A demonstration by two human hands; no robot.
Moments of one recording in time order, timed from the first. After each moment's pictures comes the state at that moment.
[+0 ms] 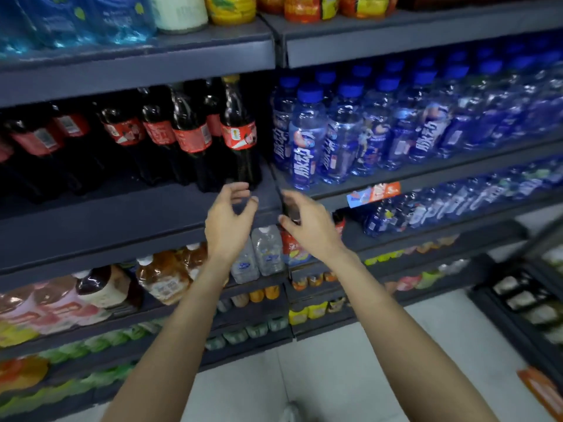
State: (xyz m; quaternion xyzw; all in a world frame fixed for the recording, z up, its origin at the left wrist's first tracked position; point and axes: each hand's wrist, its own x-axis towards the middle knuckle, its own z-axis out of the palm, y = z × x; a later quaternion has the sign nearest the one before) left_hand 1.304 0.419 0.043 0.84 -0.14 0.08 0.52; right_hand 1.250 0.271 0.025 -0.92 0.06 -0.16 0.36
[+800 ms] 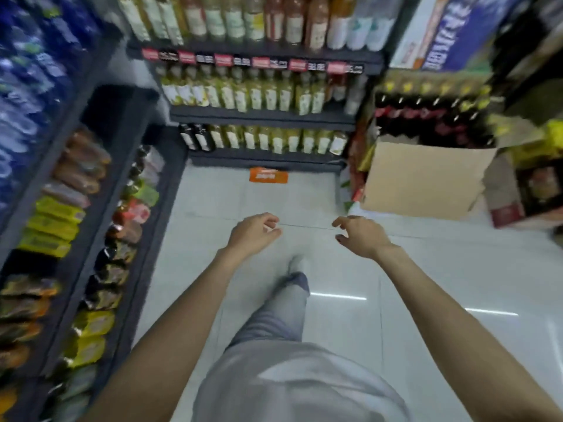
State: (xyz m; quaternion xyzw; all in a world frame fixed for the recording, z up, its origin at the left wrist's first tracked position) left_hand 0.726 -0.001 -0.179 0.64 -0.64 -0.43 0.06; right_hand 0.472 0.014 -0.167 -0.71 0.65 0.11 0.26
